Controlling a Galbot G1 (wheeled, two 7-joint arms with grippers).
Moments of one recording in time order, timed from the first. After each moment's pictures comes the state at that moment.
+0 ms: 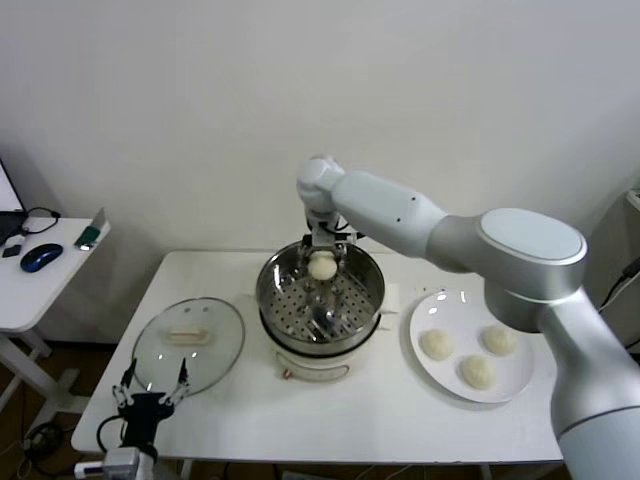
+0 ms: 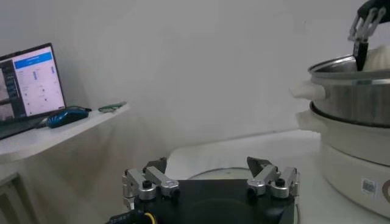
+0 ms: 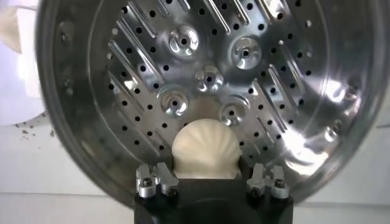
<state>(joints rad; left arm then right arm) 1.68 -1.44 -0.70 -1.99 0.01 0.00 -0.08 0.41 1.53 -1.17 0.75 -0.51 0.74 -1.07</state>
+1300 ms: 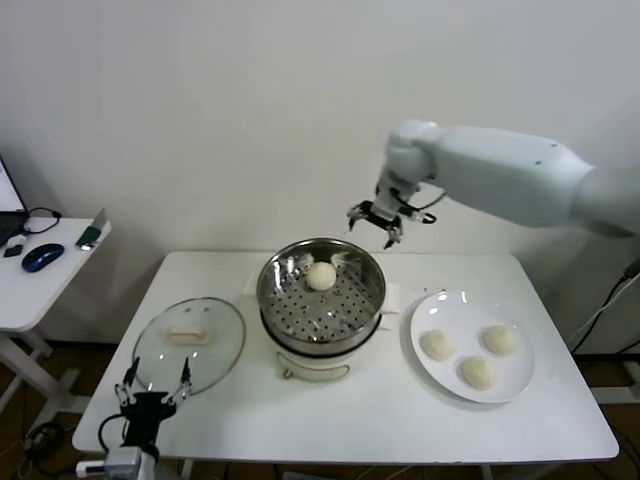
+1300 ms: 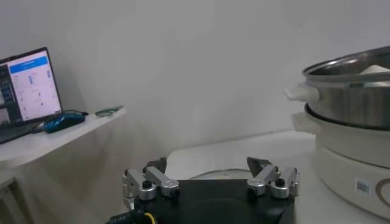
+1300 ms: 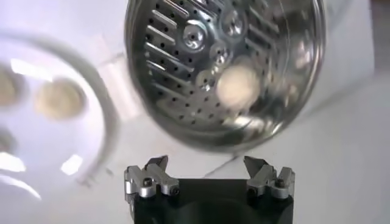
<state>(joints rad) 1.69 -1.43 -0.68 -2.01 0.01 0.02 -0.08 0.78 0.95 -1.54 1.25 0.26 0.09 -0.96</state>
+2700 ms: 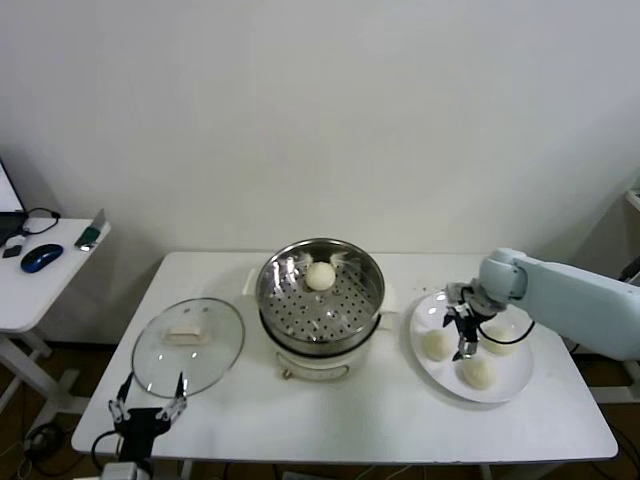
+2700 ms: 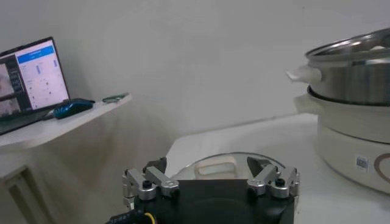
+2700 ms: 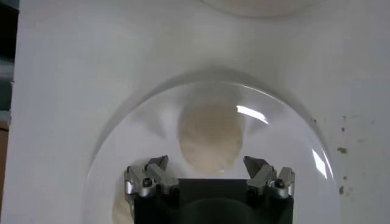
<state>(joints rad) 1.74 -1.43 -0.70 -2.00 0.02 0.00 -0.10 0.22 0.77 -1.27 1.18 0.24 -0.30 -0.96</state>
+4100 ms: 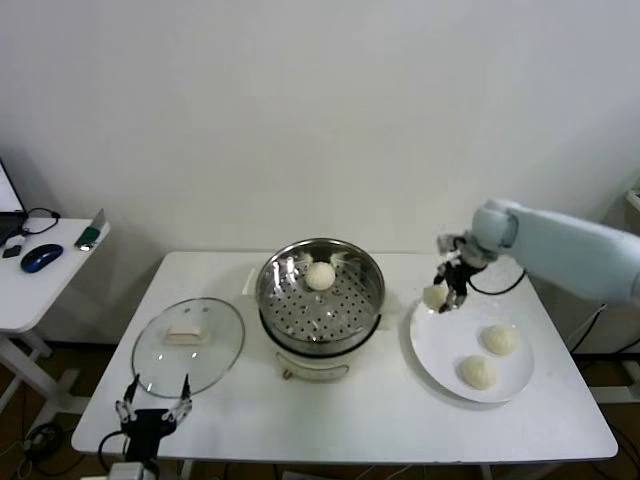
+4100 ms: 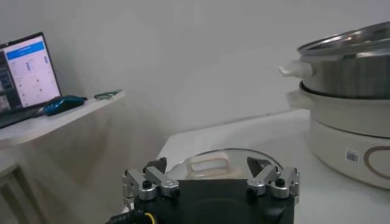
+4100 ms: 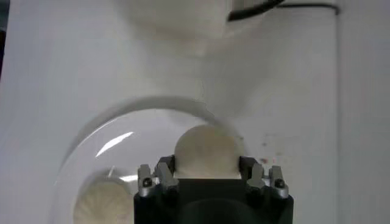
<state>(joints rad) 1.73 -1.44 -0.67 -1.98 0.03 0.00 -0.10 0.66 0.92 -1.57 1.07 0.59 -0.24 -1.01</state>
